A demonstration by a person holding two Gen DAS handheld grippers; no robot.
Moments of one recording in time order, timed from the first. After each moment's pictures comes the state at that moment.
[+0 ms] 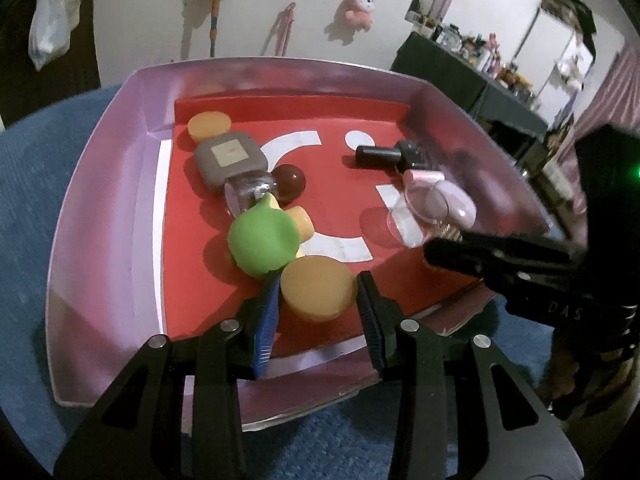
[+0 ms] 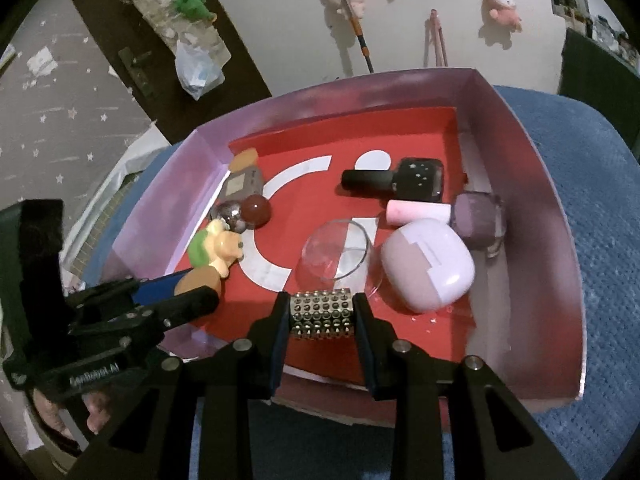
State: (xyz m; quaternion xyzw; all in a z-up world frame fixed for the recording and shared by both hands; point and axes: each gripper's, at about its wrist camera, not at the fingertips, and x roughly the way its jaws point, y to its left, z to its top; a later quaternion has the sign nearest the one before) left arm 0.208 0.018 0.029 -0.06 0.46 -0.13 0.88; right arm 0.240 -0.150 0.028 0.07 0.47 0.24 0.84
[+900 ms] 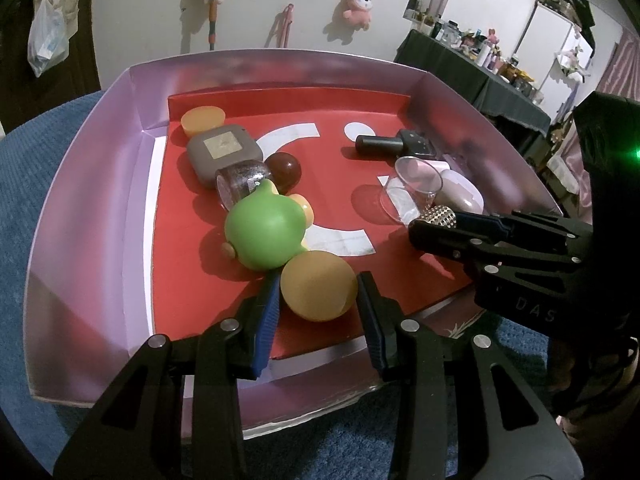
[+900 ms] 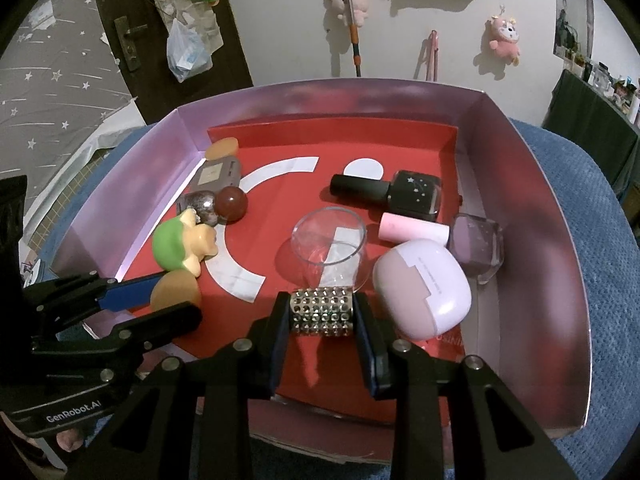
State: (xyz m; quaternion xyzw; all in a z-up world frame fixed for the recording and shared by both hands) left arm 0.207 0.014 0.019 -0.06 0.45 -0.13 0.88; right arm 0.243 -0.133 0.021 -0.01 0.46 0.21 0.86
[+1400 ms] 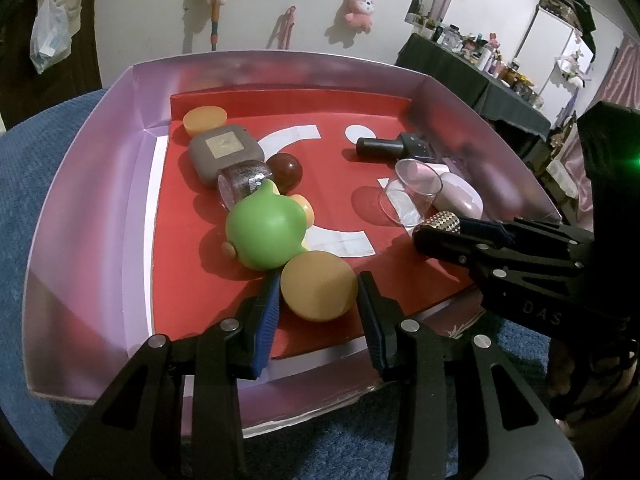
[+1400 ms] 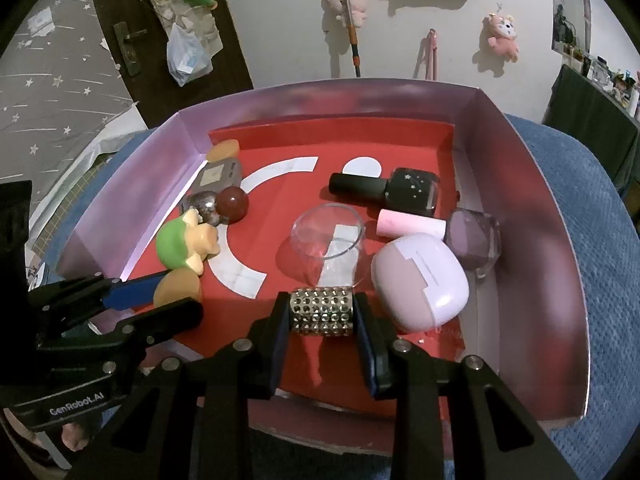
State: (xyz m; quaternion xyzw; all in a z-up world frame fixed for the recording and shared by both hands) left arm 0.206 0.016 0.018 -0.06 0.45 -0.13 0.88; right arm 0.240 -0.137 0.022 0.00 0.46 0.21 0.86
